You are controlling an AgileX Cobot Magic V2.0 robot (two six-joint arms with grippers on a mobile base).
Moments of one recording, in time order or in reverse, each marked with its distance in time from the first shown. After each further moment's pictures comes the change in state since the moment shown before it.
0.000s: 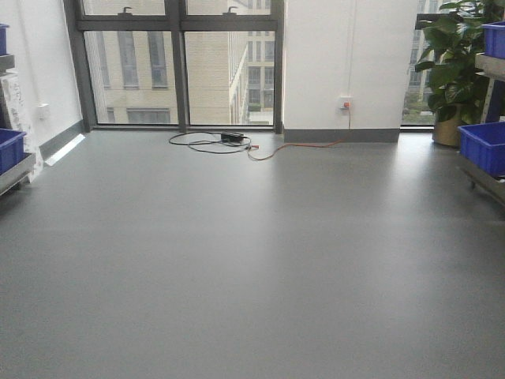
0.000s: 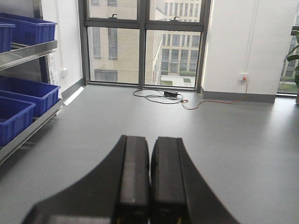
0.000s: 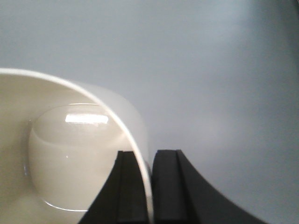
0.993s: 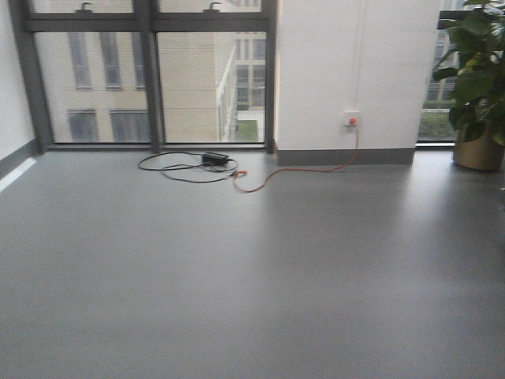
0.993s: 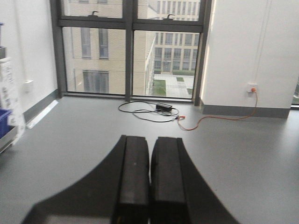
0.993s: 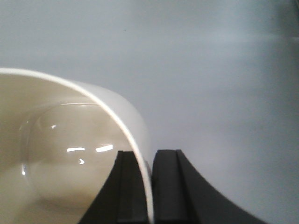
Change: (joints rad) left arm 0.000 0.000 0.000 0.000 0.000 0.000; right arm 0.000 0.000 0.000 0.000 0.000 0.000
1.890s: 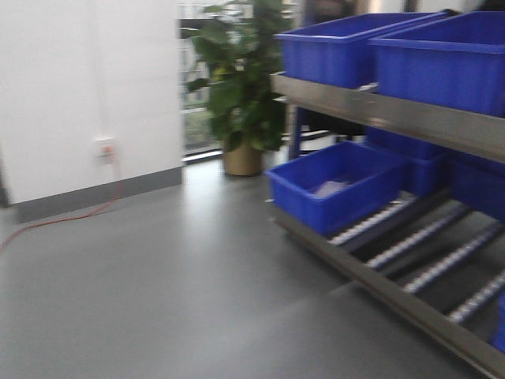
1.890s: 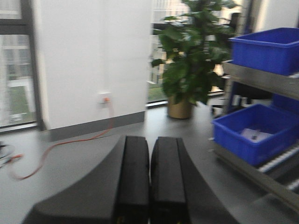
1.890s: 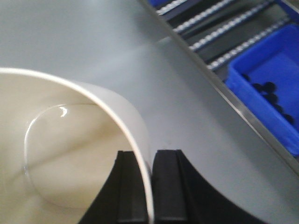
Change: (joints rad) left arm 0.000 0.000 0.000 0.000 0.000 0.000; right arm 0.000 0.000 0.000 0.000 0.000 0.000
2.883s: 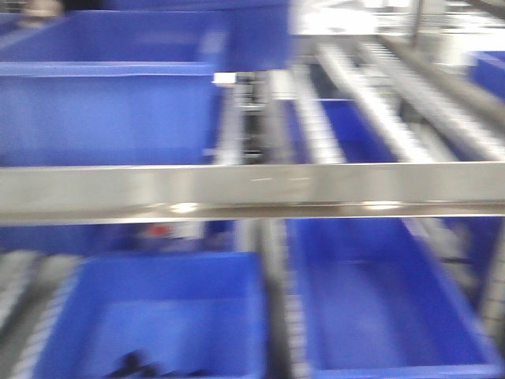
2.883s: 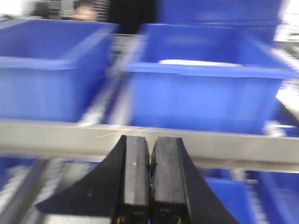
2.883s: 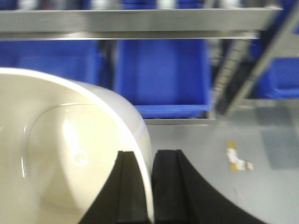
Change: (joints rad) left arm 0.000 0.000 0.000 0.000 0.000 0.000; right arm 0.000 0.000 0.000 0.000 0.000 0.000
